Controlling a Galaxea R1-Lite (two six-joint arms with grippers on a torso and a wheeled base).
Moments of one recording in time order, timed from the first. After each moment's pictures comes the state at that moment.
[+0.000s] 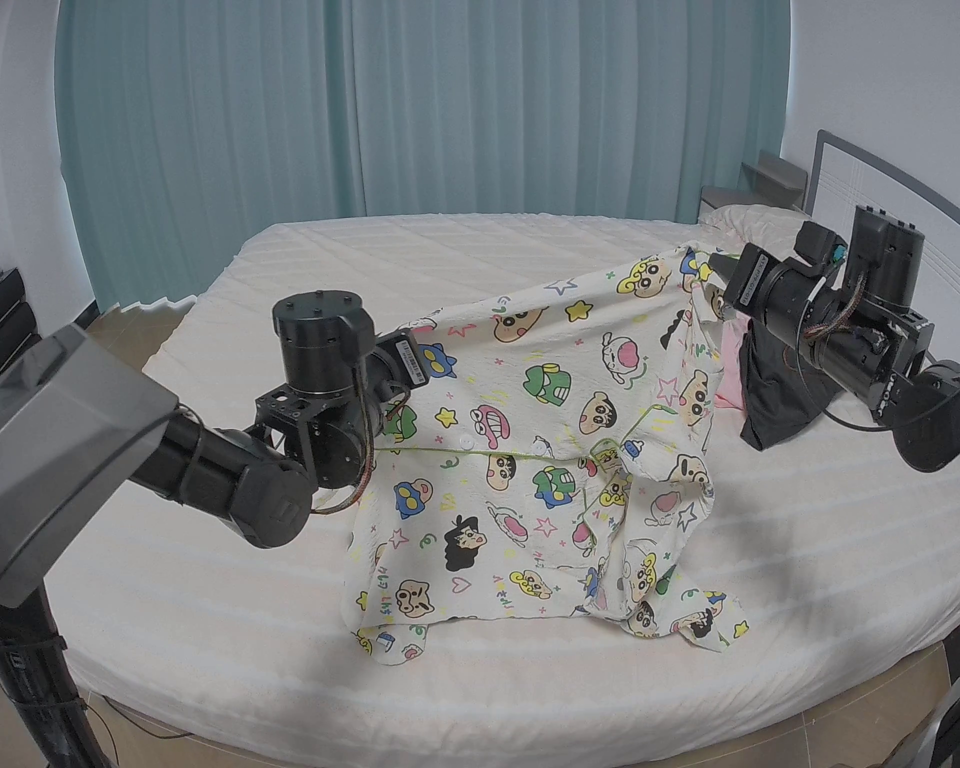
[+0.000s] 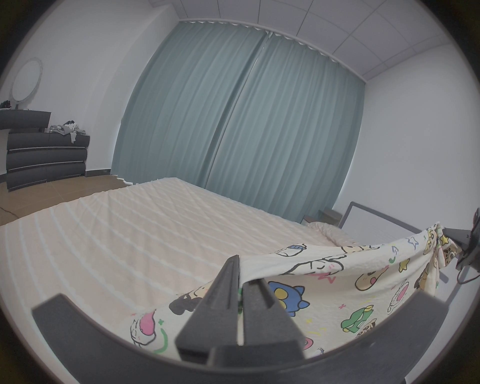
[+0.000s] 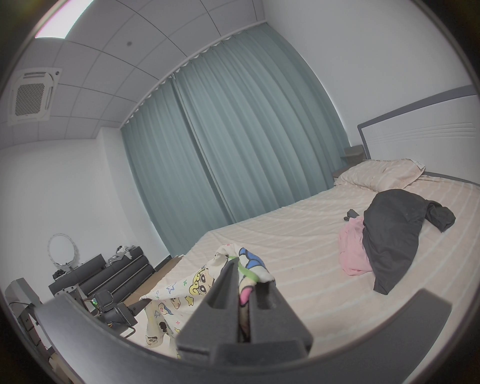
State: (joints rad) left arm -0.51 2.06 -1.13 -0.87 0.47 -0.39; right arm 0.36 1.71 -1.04 -0.72 -0.10 0.37
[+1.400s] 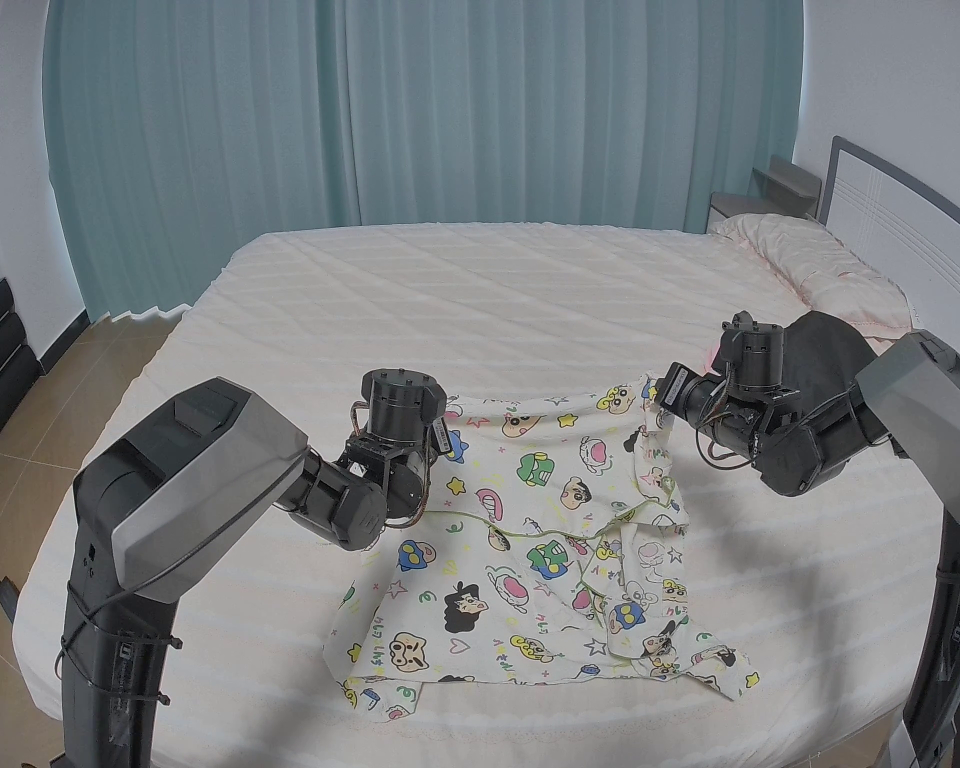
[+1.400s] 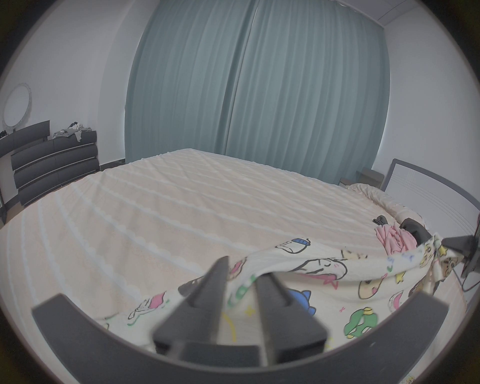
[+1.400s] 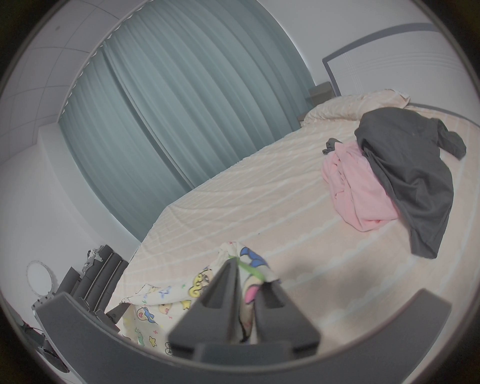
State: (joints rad) left arm -0.49 2.43 -1.42 -0.67 0.55 -0.41; right arm 0.28 2.20 -1.19 -0.73 -0.10 0.57
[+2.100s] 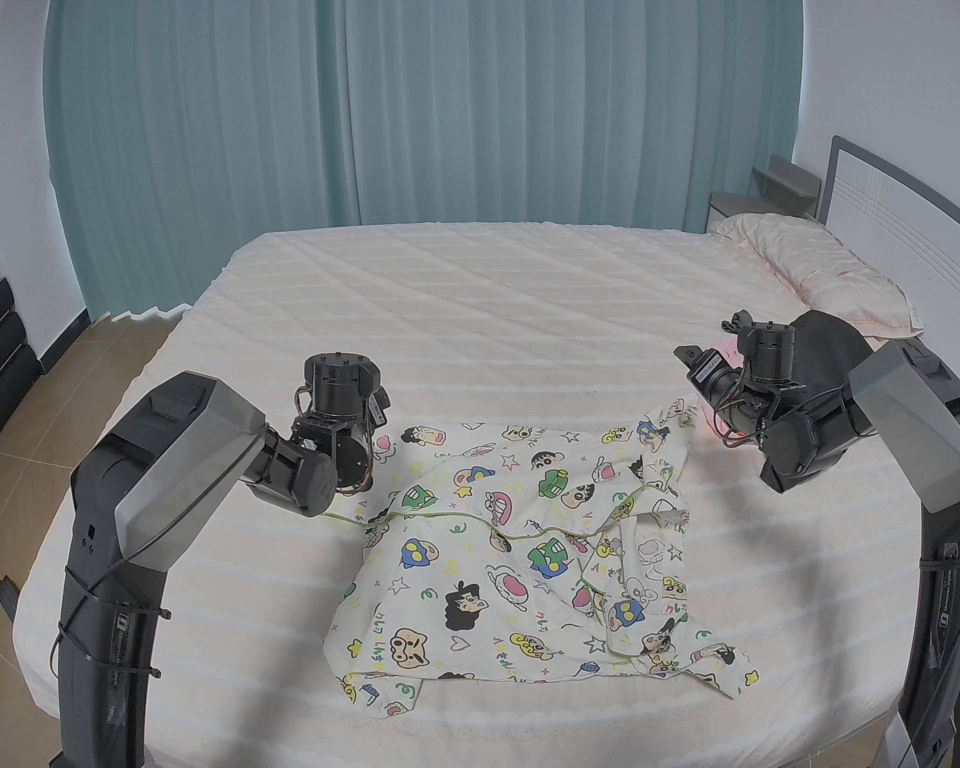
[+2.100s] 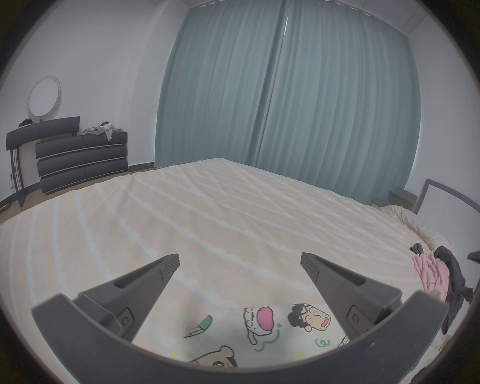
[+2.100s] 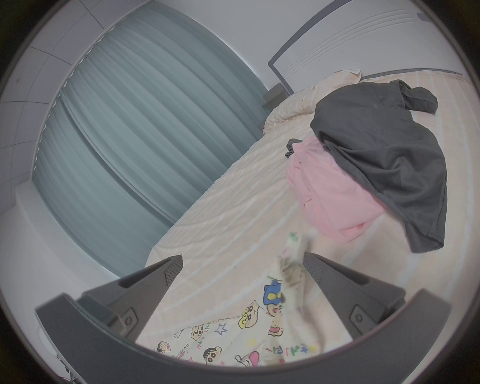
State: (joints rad) left arm -0.32 2.49 -1.53 -0.66 0.58 -0.43; right arm 0.16 2.33 -1.35 -0.72 -0.15 0.80
